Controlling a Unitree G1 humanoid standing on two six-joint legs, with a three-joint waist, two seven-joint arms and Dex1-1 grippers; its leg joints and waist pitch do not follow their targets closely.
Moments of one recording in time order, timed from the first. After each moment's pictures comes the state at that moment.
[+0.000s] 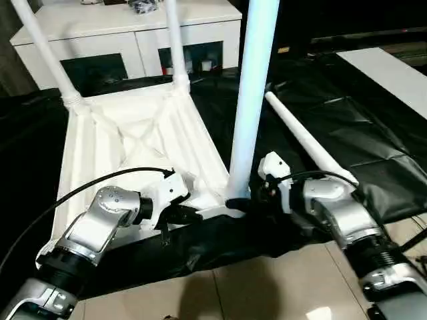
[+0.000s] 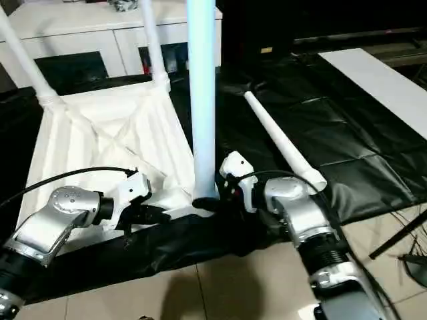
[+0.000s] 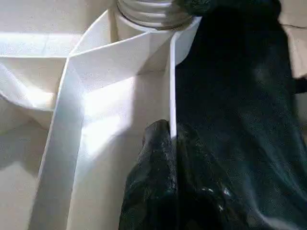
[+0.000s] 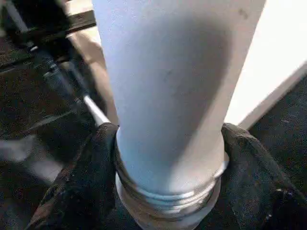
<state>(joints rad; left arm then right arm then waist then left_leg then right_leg) -0.45 0.46 -0.31 0.29 -0.07 0.37 -1.00 -0.54 -0.27 0.21 0.56 0.15 0.13 0.92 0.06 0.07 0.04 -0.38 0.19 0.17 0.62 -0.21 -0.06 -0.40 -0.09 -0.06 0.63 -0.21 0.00</state>
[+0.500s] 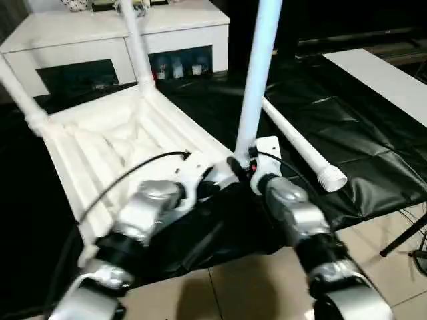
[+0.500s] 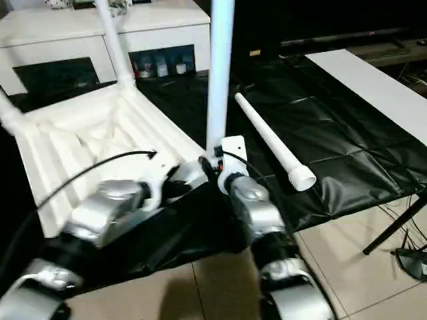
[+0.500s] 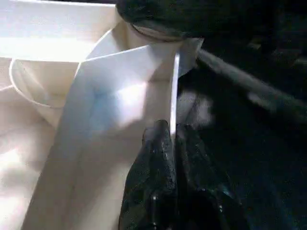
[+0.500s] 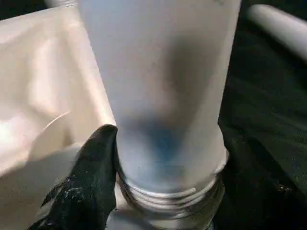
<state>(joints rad) -0.59 0.11 -0.24 0.49 -0.03 0.51 -0.53 -0.64 0.06 -0.01 0.76 0.10 0.13 0.01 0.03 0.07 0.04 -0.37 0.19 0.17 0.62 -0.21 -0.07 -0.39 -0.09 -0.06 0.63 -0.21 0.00</state>
